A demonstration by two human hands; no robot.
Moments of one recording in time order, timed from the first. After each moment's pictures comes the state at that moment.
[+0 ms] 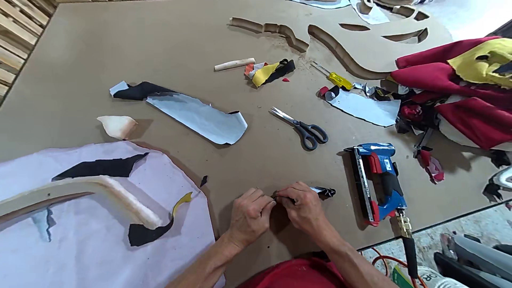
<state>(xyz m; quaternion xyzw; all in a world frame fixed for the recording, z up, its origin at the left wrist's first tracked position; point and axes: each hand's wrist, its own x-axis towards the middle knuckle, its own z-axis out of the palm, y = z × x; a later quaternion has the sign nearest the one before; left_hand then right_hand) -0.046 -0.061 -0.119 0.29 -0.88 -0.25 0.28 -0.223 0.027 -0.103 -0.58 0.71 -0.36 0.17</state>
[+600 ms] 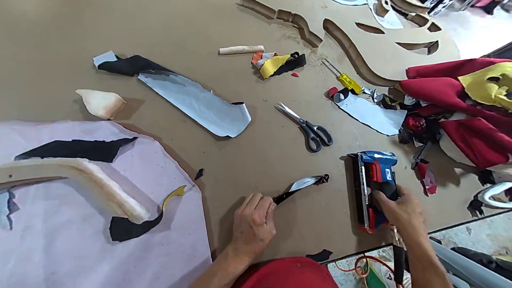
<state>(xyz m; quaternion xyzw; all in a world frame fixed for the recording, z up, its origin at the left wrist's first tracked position) -0.061 -0.026 -0.112 0.41 -0.84 -0.23 0.27 -0.414 0.133 -0.067 -0.19 0.96 -0.15 0.13</state>
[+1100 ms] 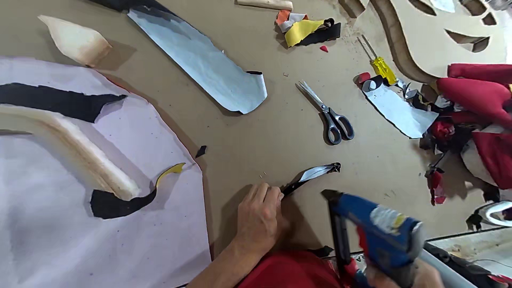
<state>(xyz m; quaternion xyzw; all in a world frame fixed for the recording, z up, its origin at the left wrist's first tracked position) -0.069 -0.014 -0.108 0.48 -0.80 -0.24 0.26 -0.269 0.129 0.047 -0.35 0.80 -0.27 0.41</state>
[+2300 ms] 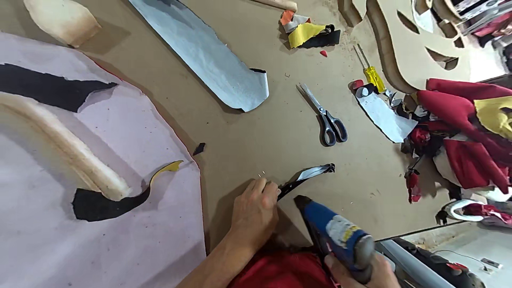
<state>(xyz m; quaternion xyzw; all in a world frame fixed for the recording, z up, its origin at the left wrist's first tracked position) -0.062 -0.031 -0.100 0.46 -0.81 -0.30 0.18 -0.220 0.108 0.044 -0.40 0.85 -0.11 0.33</state>
